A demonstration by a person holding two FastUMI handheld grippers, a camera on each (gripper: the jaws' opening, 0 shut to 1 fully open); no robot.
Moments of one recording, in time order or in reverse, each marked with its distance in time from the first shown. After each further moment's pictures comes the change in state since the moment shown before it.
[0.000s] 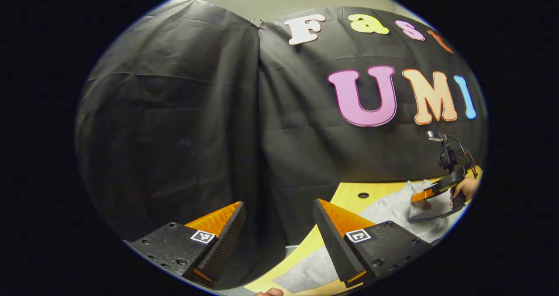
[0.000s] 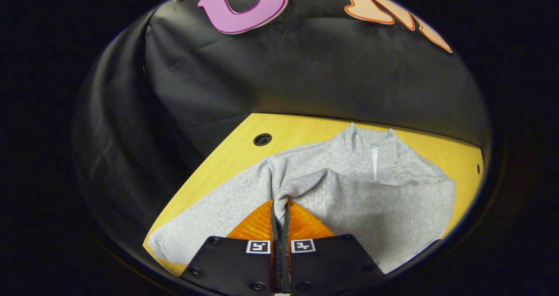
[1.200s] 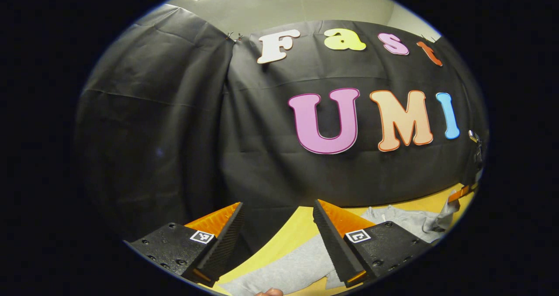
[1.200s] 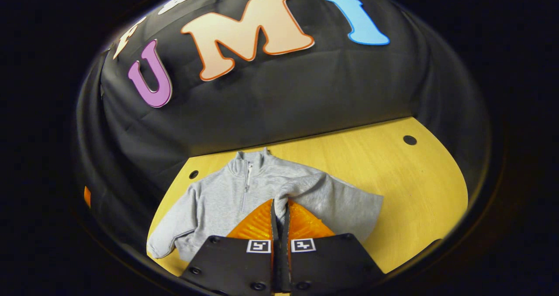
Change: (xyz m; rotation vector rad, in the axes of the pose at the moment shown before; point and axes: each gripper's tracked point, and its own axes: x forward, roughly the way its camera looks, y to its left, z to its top) left arm -0.003 -0.119 0.078 -0.049 -0.149 -0.146; right arm -0.204 -0.243 0.013 0.265 -0.208 -0.203
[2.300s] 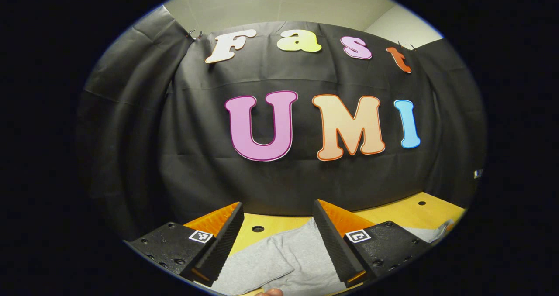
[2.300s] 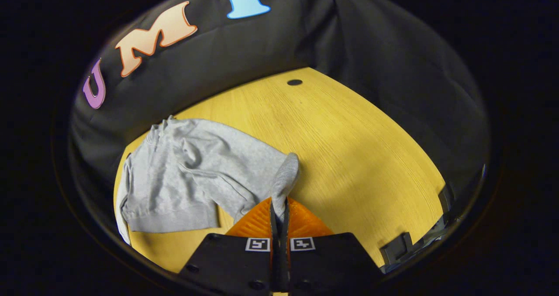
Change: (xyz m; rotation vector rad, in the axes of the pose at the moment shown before) left arm 0.015 -0.166 0.017 -0.047 -0.029 -0.307; right arm -0.134 -0.244 -0.134 0.183 0.137 -0.369
